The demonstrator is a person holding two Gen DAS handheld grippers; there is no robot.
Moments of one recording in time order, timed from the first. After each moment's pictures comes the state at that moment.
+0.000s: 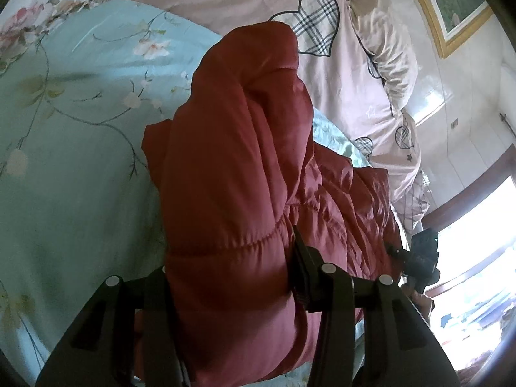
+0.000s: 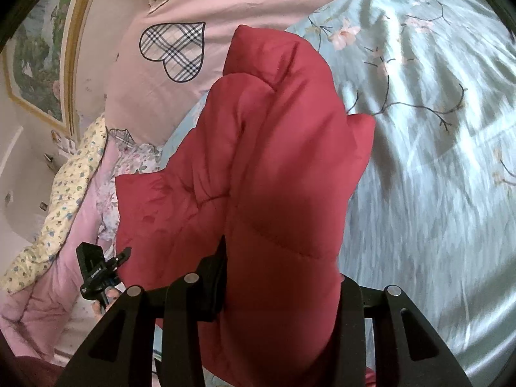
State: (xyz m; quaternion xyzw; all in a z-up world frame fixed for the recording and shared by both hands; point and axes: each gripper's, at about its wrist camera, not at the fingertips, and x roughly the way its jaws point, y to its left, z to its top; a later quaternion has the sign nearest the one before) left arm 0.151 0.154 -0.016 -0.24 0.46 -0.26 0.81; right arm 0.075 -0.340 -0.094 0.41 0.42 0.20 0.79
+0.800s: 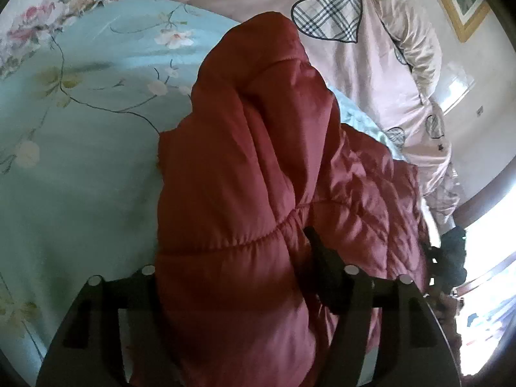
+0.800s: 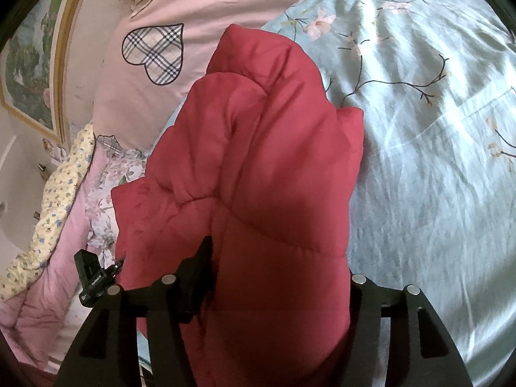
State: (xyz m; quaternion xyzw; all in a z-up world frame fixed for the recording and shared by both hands) left arm 0.159 0.146 -0.046 -0.18 0.47 -0.21 0.84; right arm 0.067 -0.343 -0.129 0.42 0.42 0.17 0.79
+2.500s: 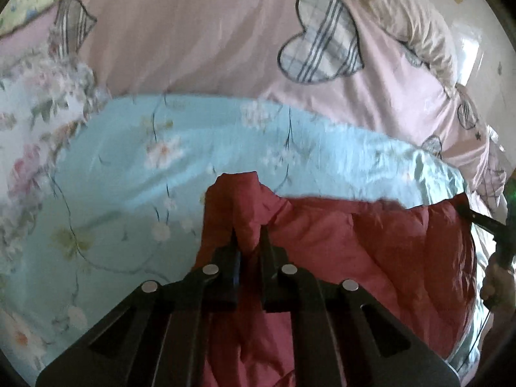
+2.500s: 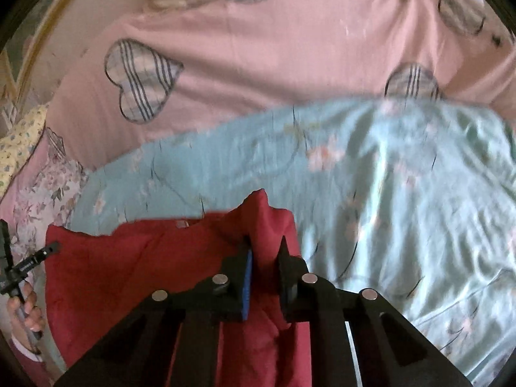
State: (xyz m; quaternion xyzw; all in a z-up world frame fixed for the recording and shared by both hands) left arm 0.251 0.097 0.048 -0.04 0.40 -0.14 0.90; right arm 0.168 -0.353 -0.019 0.21 0.37 0.02 0.91
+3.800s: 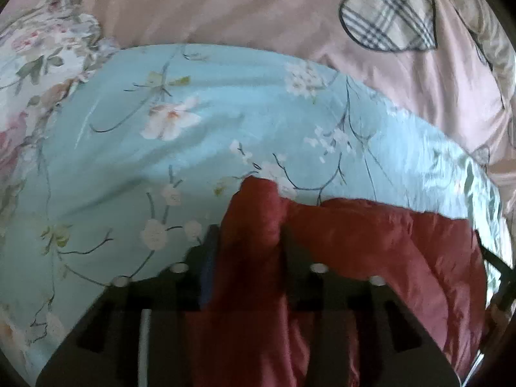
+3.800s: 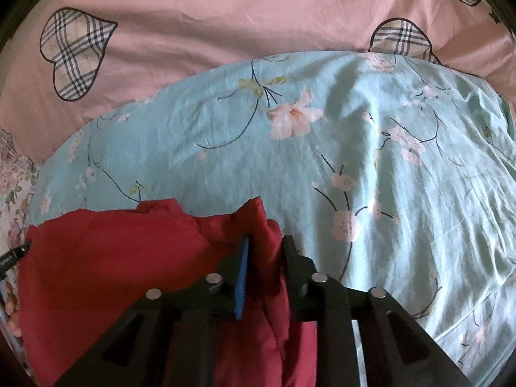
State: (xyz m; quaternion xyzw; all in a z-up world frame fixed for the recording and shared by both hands) left arm 0.326 0.088 -0.017 -0.06 0.49 -0.06 0.87; right arm 0.228 -0.353 -0.098 0.22 0.47 -0.04 0.86
